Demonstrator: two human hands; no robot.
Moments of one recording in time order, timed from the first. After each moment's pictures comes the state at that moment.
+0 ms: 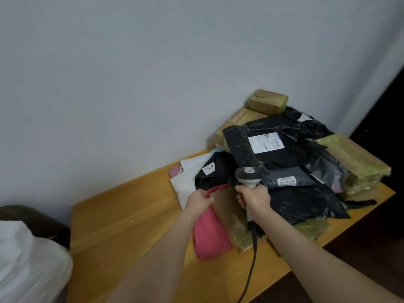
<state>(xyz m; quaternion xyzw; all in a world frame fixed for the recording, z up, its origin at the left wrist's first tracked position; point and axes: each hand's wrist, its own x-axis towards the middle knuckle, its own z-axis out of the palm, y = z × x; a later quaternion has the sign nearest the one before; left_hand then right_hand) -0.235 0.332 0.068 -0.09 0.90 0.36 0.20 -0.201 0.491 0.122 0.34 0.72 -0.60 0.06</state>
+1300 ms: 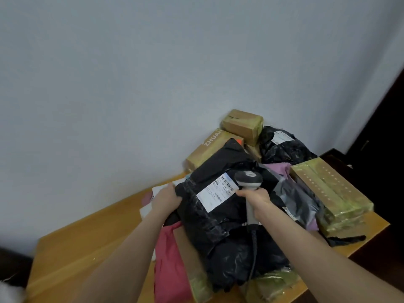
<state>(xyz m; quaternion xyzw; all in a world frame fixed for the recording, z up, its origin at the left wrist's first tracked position) -0.345 0.400 0.112 -0.08 0.97 0.17 0.15 -0.313 0.642 0.115 0.35 0.66 -0.66 0.12</state>
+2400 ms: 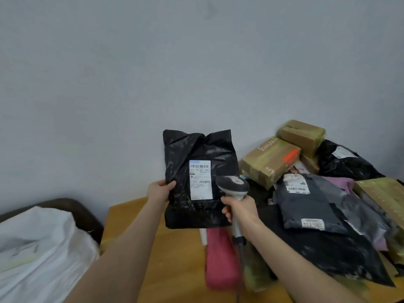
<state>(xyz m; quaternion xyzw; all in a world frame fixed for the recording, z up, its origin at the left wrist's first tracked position) -0.260 0.234 0.161 -0.34 0.71 0.62 -0.08 -0.231 0.459 0.162 0.17 0.66 -0.72 0.17</state>
